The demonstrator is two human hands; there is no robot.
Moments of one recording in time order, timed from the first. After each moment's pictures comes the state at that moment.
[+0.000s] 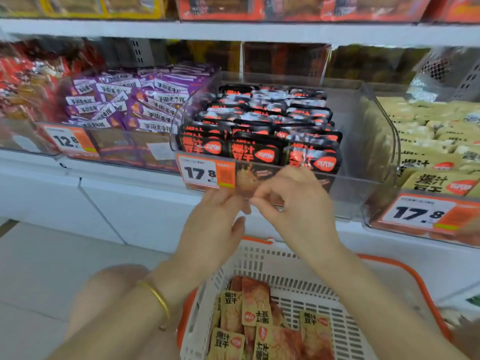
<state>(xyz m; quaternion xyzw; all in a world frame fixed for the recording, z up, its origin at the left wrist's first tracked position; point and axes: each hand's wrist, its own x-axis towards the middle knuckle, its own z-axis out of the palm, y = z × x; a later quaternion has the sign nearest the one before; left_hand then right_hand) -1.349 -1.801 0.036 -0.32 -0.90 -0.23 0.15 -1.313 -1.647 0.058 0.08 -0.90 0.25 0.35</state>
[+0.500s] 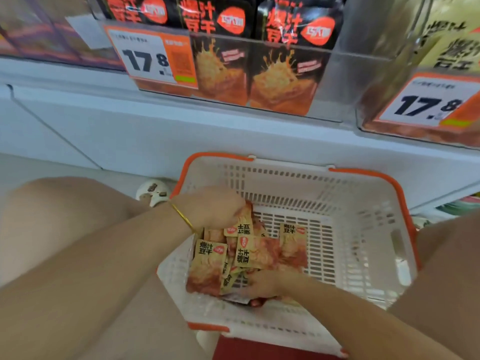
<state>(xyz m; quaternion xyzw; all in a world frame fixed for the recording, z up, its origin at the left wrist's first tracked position) -1.326 -1.758 -0.065 -0.43 -0.85 0.10 -0.30 -1.194 -1.649 -0.219 0.07 -0.78 0.22 -0.58</state>
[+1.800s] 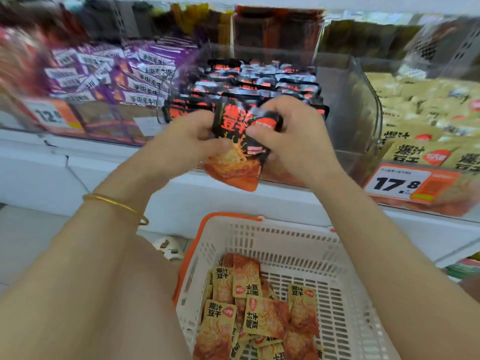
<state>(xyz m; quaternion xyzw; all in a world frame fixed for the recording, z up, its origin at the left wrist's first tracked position) -1.372 -1.805 0.112 -0.28 -0.80 -0.52 -0.09 -1.326 -1.634 0.107 0.05 -0.86 0.43 0.25</state>
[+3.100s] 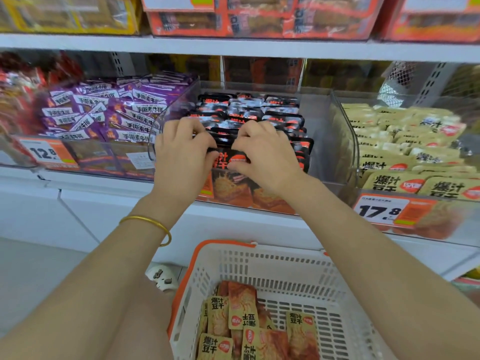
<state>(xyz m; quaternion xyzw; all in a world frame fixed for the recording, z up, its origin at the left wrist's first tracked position) -1.413 -1.783 0.095 -0.28 -0.88 -0.15 0.35 -1.369 -1.623 0.113 0.10 -0.97 0.05 0.21</state>
